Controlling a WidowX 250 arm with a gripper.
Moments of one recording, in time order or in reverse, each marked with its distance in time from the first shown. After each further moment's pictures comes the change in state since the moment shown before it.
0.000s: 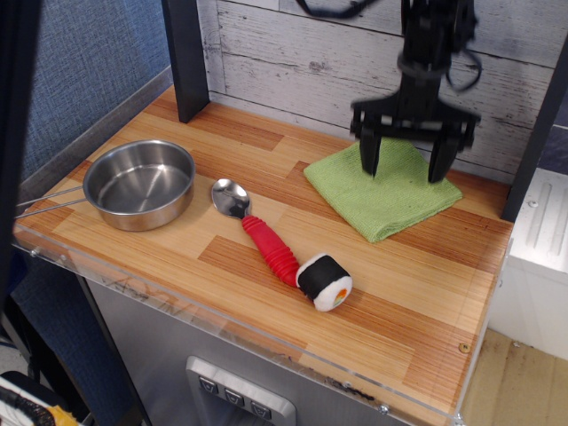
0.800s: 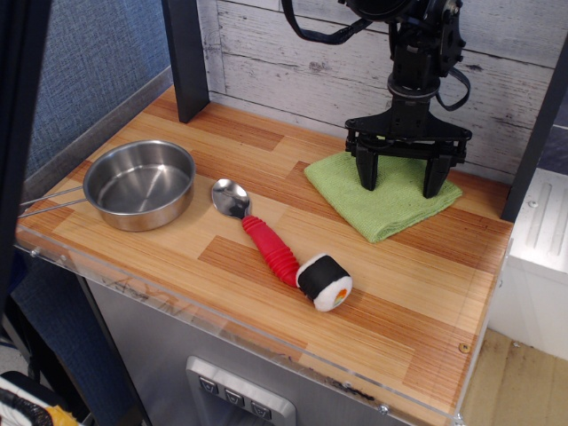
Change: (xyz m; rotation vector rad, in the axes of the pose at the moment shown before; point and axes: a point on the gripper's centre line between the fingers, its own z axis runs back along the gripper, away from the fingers) arm -0.006 0.011 -0.014 -0.022 0.012 0.011
